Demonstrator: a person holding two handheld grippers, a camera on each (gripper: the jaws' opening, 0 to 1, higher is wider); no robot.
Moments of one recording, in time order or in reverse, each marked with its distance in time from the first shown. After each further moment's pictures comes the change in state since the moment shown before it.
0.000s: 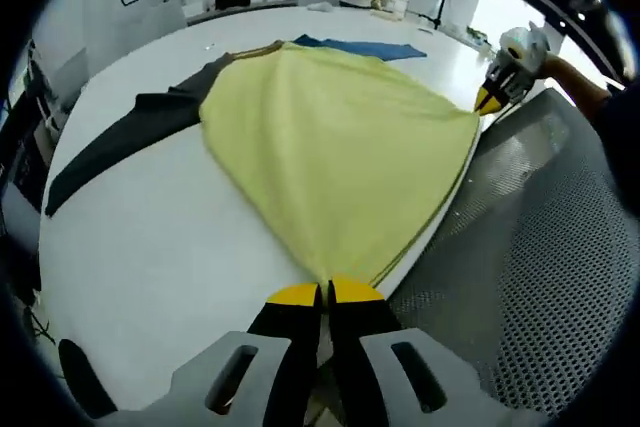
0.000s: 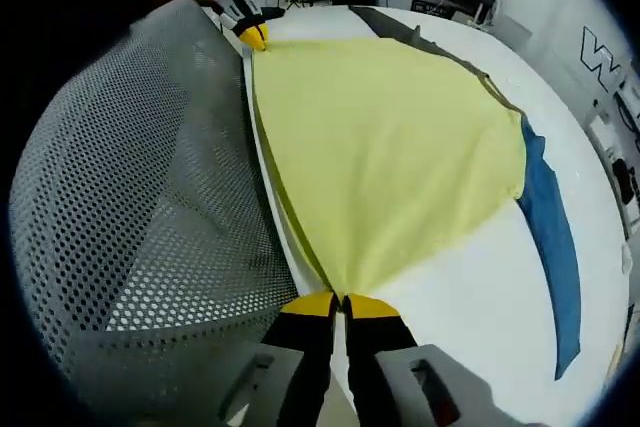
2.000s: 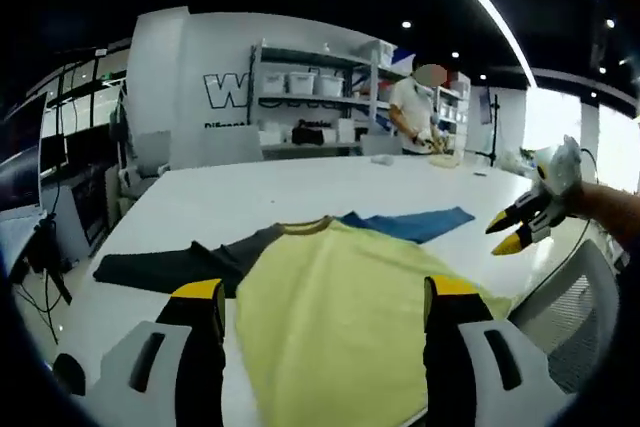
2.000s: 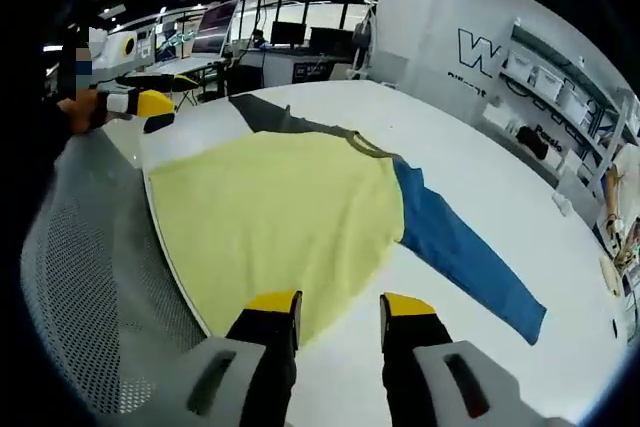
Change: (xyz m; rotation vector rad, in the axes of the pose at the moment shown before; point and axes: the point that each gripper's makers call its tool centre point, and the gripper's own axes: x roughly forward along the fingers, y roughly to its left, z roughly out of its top) left arm -0.059 -0.019 0.169 -0.134 -0.697 0.307; right arm -0.055 -0.081 0.054 0.328 -0.349 -0.383
